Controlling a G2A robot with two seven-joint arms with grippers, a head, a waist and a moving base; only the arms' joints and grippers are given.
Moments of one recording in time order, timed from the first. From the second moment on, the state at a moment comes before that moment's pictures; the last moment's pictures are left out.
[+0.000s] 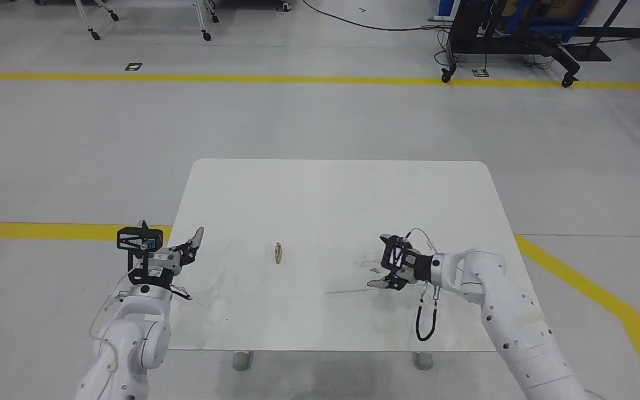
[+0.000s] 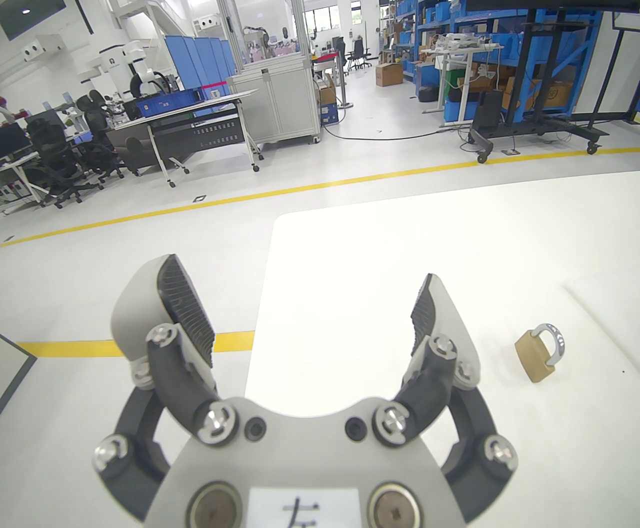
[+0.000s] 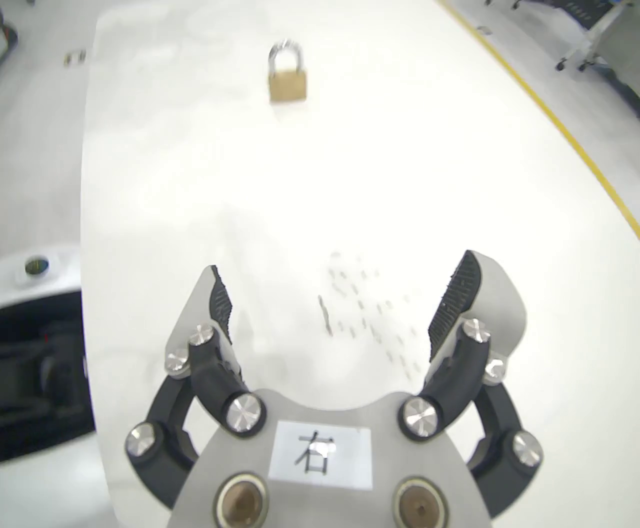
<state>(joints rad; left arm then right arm) 1.73 -1.15 -1.60 -1.80 1.33 0.00 0.00 -1.33 -1.12 1.28 -1.45 -1.50 -1.00 0.21</state>
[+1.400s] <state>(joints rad) 1.73 -1.15 -1.60 -1.80 1.33 0.00 0.00 -1.23 -1.07 1.16 -1.36 -1.56 -0.94 0.04</state>
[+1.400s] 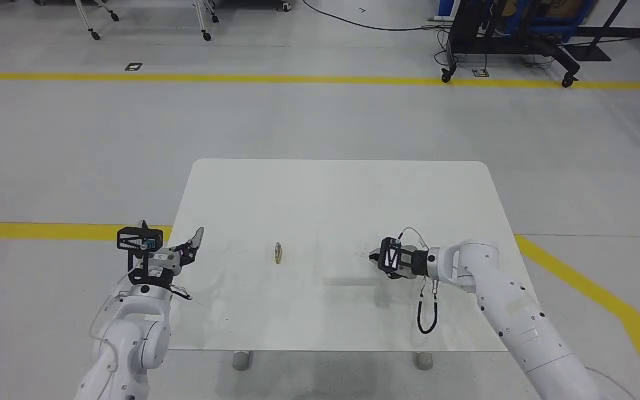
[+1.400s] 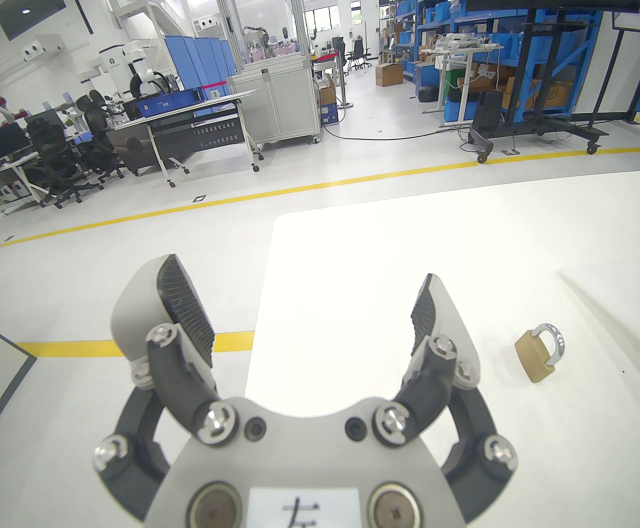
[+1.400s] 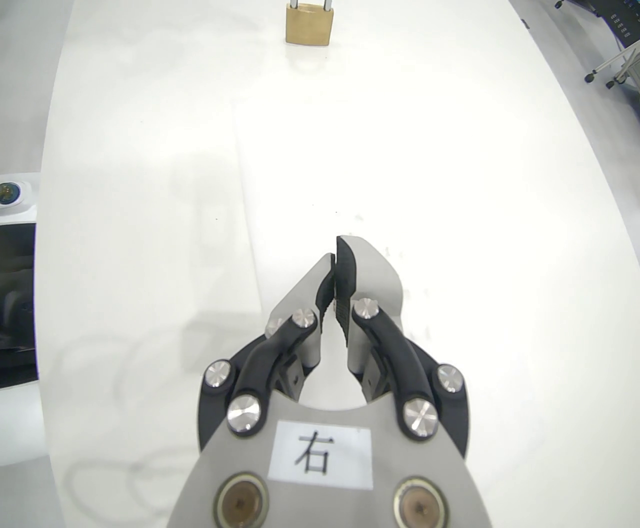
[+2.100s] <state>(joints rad) 1.68 -1.15 -1.48 -1.89 1.48 -0.15 -0.12 -1.23 -1.07 1.16 -1.36 -1.56 -0.94 0.04</state>
